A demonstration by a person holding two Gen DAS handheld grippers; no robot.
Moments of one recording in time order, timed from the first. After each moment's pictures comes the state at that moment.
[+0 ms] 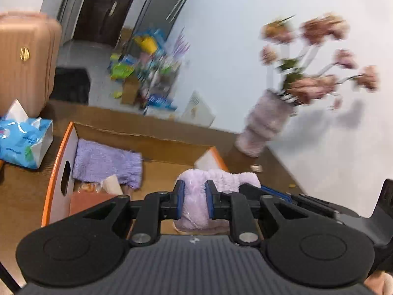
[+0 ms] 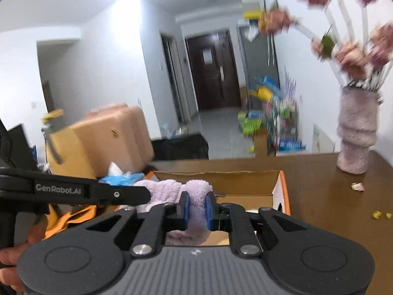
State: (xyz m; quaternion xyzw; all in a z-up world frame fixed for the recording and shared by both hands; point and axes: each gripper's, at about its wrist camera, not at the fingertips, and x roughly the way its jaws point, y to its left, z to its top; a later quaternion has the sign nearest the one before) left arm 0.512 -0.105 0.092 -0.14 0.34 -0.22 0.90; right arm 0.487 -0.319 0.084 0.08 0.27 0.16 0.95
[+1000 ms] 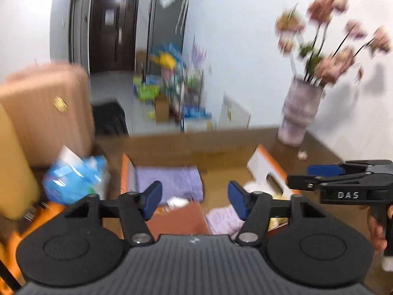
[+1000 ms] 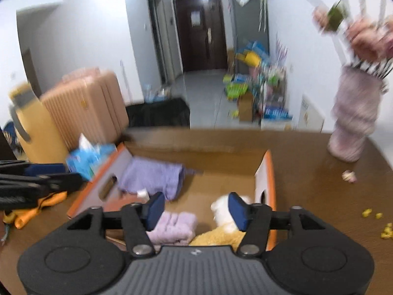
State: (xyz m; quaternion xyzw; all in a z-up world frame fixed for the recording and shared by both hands) left arm 0.469 -0.064 0.130 0.00 0.28 -0.15 0.95; right arm 0.477 -0.327 0.113 0.04 0.30 0.12 0.95
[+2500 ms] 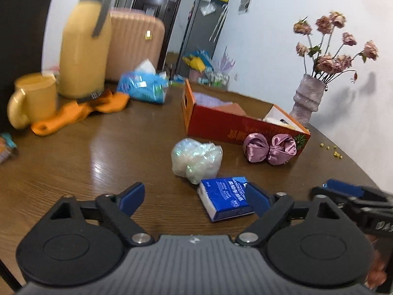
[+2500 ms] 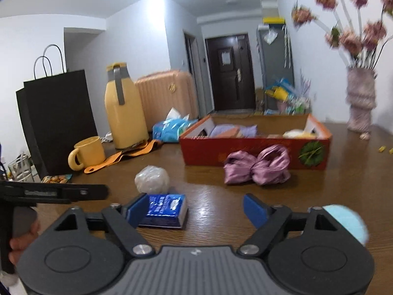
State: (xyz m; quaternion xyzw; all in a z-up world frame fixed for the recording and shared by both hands) left arm 0.258 0.046 -0.014 -0.11 0.29 -0.11 0.95; right arm 0.245 -0.221 -0.012 0.06 0.23 0.19 0.95
